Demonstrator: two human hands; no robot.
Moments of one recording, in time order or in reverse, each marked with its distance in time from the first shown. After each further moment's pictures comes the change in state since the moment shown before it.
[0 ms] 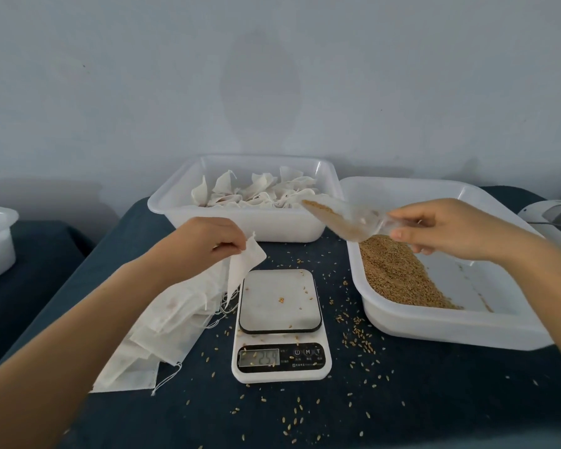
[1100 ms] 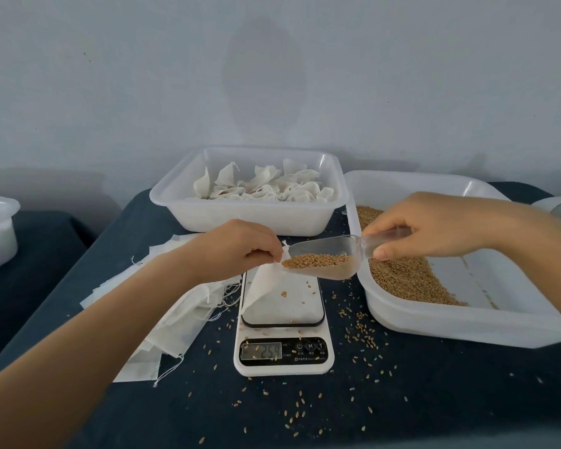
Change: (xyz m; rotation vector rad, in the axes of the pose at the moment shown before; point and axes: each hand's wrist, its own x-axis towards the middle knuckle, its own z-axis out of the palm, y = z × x) left_hand 0.015 0.027 0.016 -0.123 -0.143 0.151; right_hand 0.004 -0.054 0.001 -0.395 -0.332 -0.115
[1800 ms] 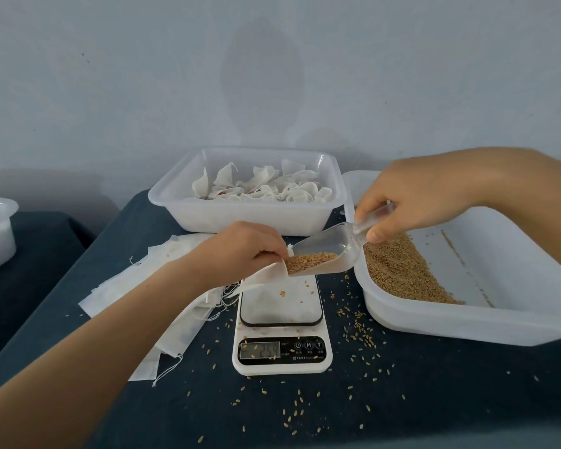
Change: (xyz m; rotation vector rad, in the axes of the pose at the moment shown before) left_hand 0.004 0.014 0.008 0.003 0.106 0.026; right_hand 0.002 -0.043 -0.040 -0.302 -0.093 0.016
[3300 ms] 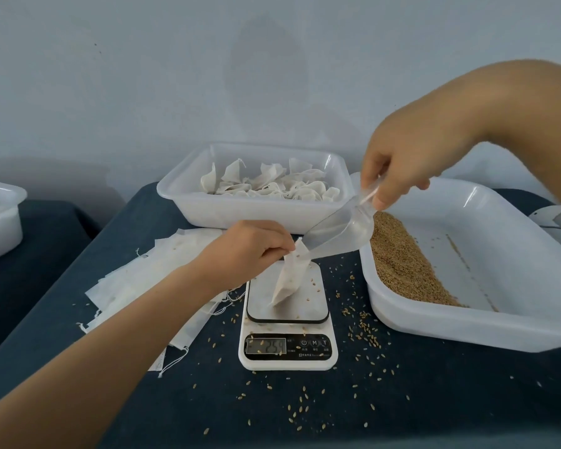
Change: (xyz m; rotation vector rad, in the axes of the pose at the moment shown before) left_hand -0.011 0.004 0.006 0.006 0.178 -0.049; right_hand 0.007 -0.030 -0.055 -0.129 -0.105 0.117
